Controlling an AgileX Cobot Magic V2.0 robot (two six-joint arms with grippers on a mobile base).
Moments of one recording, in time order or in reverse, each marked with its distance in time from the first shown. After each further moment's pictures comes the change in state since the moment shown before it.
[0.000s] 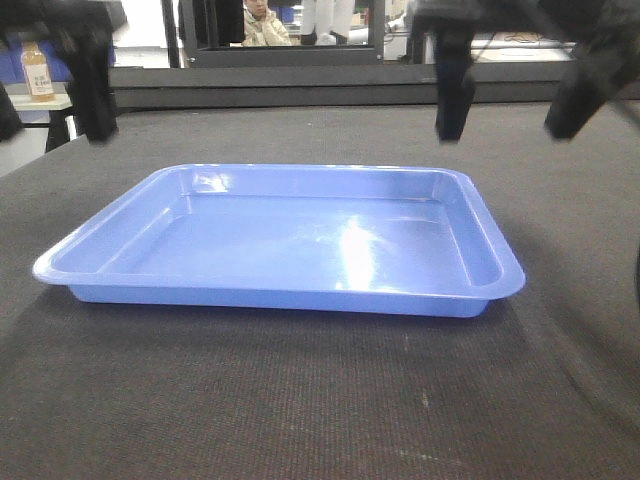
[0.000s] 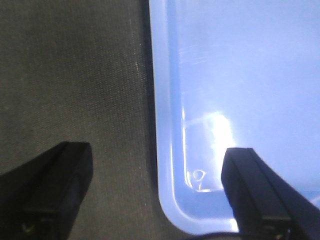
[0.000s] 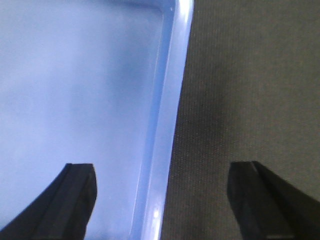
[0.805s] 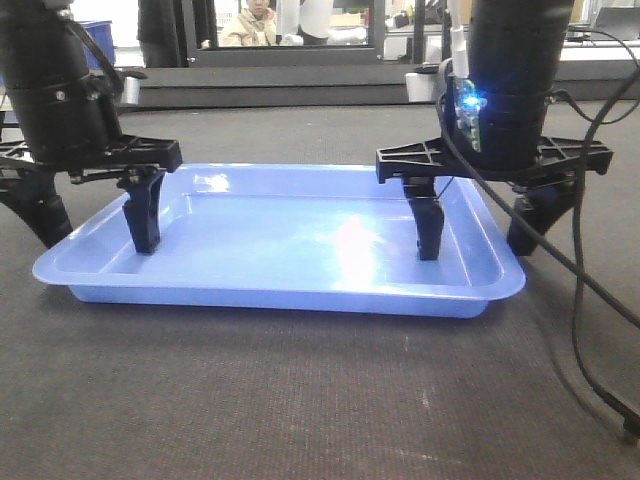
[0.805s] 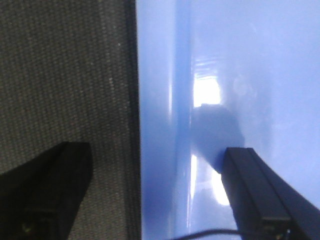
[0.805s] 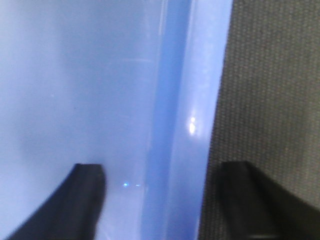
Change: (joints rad) left arm 0.000 0.238 -0.010 -0.043 -0.095 -0.012; right arm -0.013 0.233 -0.008 0.036 -0.068 0.015
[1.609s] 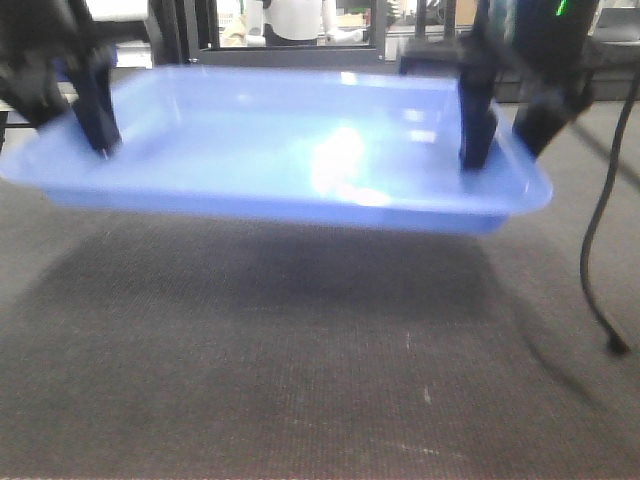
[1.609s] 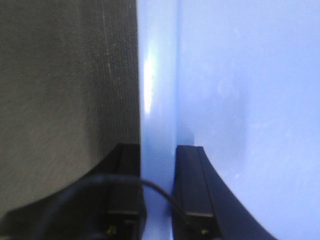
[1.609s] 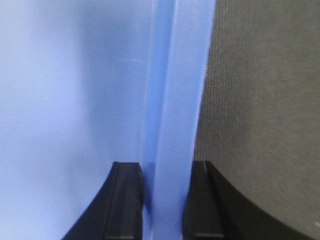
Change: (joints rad) left arm -0.002 -0.247 -0.038 -0.042 0.129 -0.009; right arm 0.029 -0.252 0.011 -0.034 0.076 0.011
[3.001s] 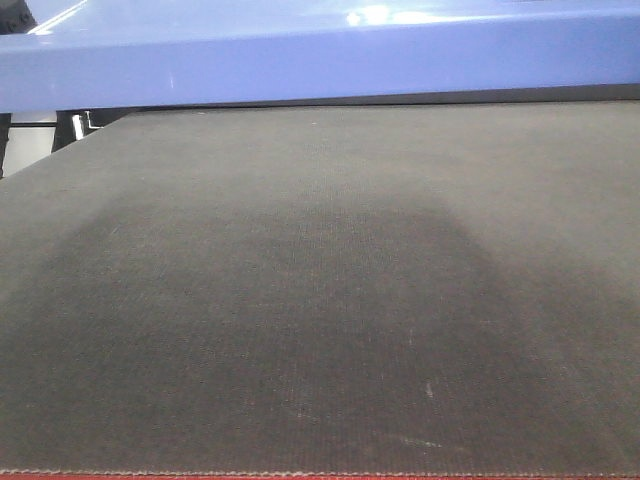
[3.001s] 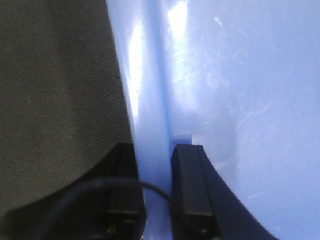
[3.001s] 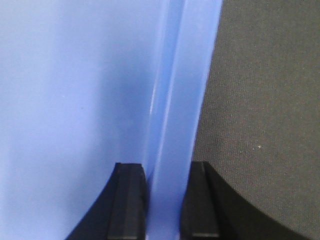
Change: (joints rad) left arm -0.189 -0.386 0.180 0.040 0.123 -0.140; right arm 0.158 -0.388 0.068 -0.071 0.215 0.007
